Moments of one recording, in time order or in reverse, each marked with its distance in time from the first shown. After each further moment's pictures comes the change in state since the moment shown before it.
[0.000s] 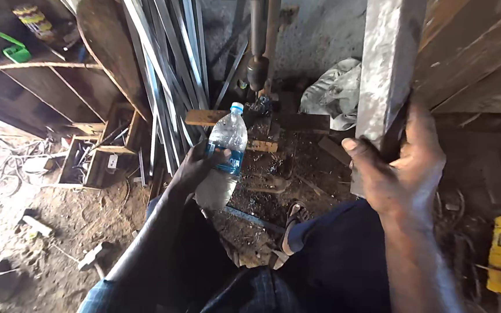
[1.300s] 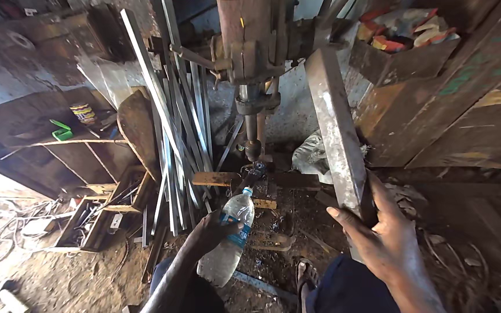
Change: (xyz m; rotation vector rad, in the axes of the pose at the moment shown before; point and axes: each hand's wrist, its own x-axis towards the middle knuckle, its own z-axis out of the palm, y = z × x) left_hand -0.002 0.022 0.003 0.432 -0.086 -0.196; right_hand -0.005 -0.015 -0.007 -0.061 0.003 0.106
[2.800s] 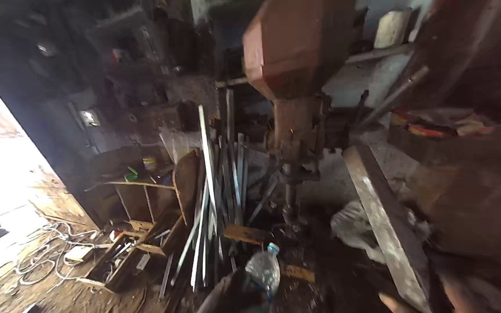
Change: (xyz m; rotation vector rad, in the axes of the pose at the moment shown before) left_hand -0.035 0.000 -0.027 0.006 0.140 0.127; right_hand 0.009 -0.022 -0.012 0.023 -0.109 -0.072
